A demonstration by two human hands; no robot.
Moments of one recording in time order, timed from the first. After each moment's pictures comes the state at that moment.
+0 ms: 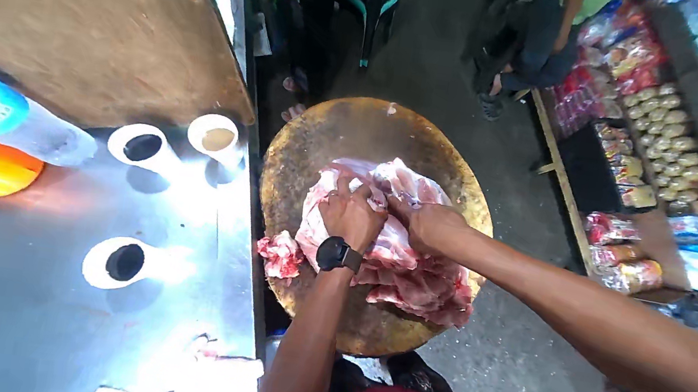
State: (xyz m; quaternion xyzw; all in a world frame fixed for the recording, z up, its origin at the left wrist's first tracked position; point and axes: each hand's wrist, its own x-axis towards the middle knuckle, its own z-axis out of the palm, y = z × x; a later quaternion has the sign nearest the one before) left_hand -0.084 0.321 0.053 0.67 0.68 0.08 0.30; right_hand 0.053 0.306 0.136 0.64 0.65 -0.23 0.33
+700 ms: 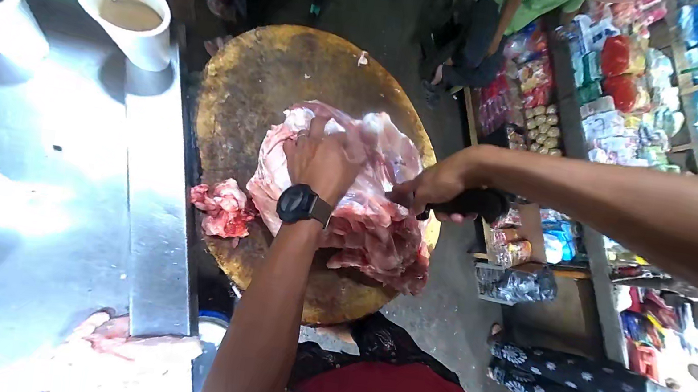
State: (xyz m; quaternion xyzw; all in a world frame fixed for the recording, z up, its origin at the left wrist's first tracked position) left_hand -0.107 0.320 0.030 0.70 0.61 0.15 0.34; right_hand 0.032 0.316 0.189 0.68 0.37 -0.45 0.45
